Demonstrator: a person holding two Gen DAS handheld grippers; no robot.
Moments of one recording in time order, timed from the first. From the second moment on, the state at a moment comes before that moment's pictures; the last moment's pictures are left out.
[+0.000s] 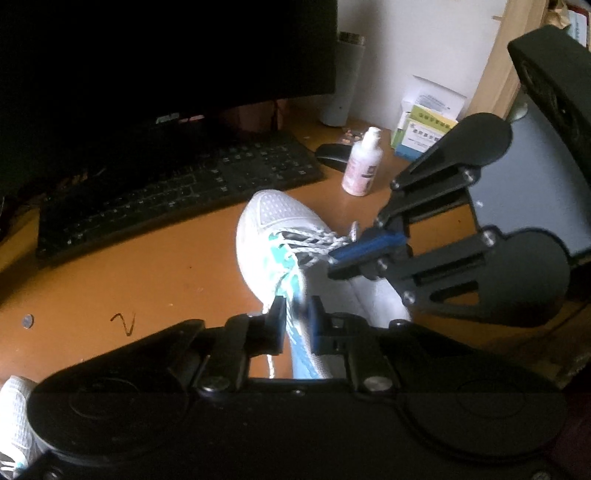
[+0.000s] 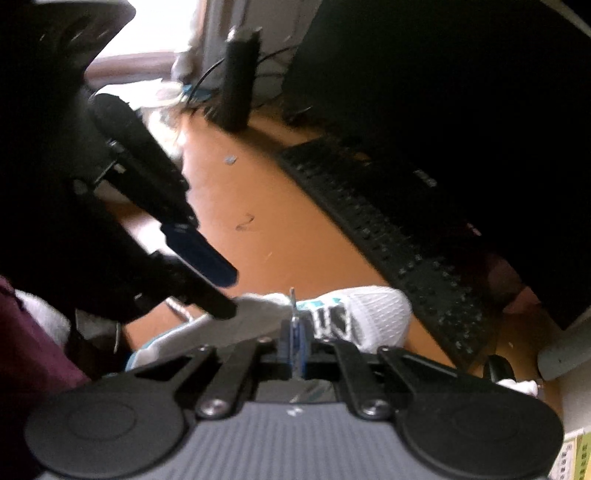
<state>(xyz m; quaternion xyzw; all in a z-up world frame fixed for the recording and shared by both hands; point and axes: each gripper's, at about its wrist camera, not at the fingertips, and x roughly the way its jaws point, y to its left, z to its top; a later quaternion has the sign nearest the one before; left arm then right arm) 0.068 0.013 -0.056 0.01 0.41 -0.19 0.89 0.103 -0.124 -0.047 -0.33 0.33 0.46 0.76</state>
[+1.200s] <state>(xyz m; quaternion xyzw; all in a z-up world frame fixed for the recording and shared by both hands) 0.075 0.016 -0.060 0.00 0.41 -0.21 0.89 0.097 -0.109 -0.058 -0.35 0.37 0.45 0.74</state>
